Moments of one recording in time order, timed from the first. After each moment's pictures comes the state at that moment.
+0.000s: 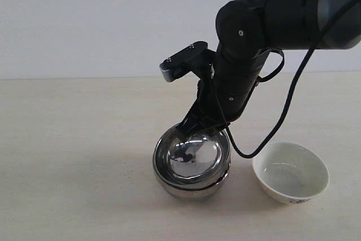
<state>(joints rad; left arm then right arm) 0.04 0.00 0.00 0.03 0.29 0.00 0.66 1.82 -1.38 -0.09 0.84 -0.08</state>
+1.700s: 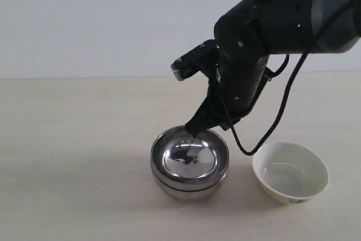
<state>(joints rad) 0.04 0.00 0.00 0.03 0.29 0.00 0.66 1.84 -1.38 -0.29 0.86 0.10</state>
